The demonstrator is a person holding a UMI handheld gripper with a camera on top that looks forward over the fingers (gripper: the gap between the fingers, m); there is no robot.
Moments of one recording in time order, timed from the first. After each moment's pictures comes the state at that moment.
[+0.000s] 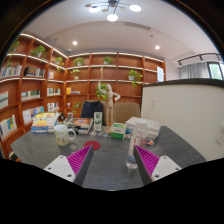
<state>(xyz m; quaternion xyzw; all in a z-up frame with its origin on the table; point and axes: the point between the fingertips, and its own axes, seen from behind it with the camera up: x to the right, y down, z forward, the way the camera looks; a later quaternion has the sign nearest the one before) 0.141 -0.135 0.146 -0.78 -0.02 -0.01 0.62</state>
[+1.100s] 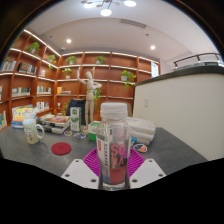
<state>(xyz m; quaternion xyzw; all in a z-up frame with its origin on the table) 0.233 -0.008 0.085 -0.77 0.00 -0.05 0.64</state>
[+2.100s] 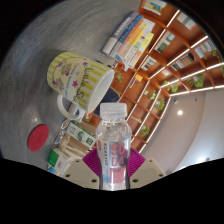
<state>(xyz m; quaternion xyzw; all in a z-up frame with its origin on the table) -0.032 0.121 0.175 -0.36 -0.60 -0.63 0.35</state>
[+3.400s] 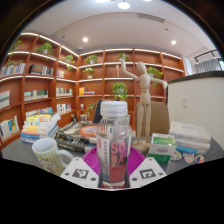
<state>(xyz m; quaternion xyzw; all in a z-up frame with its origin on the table) 0.029 0.134 0.082 -0.77 -0.07 0.06 0.63</state>
